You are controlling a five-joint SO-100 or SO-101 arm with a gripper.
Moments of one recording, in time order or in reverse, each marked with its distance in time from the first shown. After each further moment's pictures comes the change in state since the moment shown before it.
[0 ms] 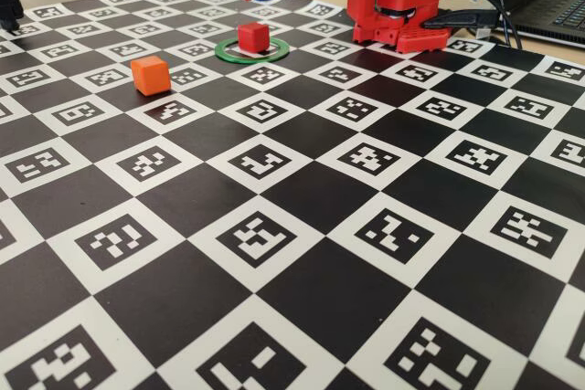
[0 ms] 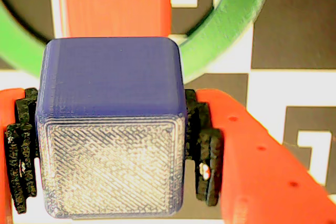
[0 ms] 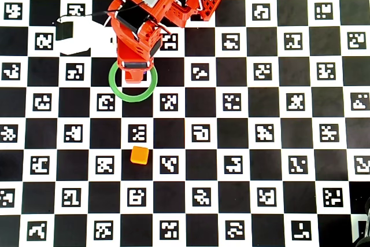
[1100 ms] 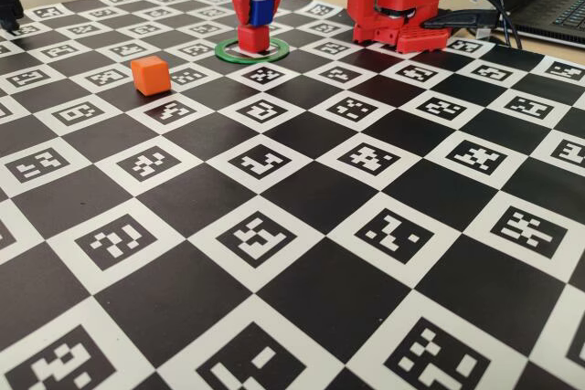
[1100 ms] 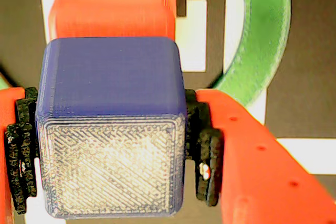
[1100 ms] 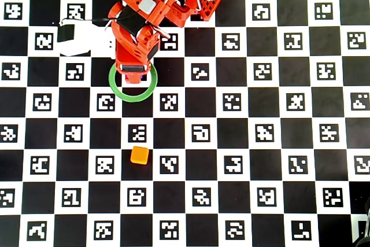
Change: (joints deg) arm 1.8 -2.0 6.8 -10.1 -1.2
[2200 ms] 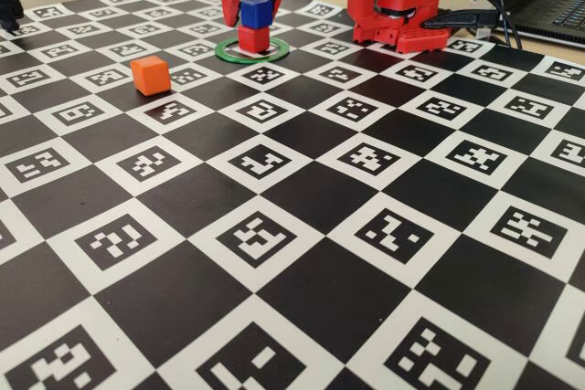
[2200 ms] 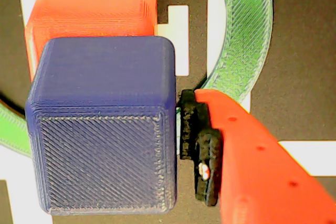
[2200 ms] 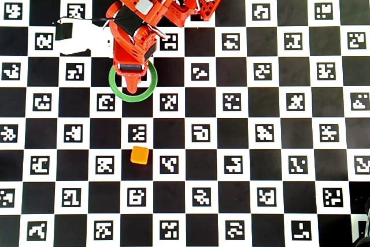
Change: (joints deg) arm 0.9 -0.2 0.6 0.0 -0.2
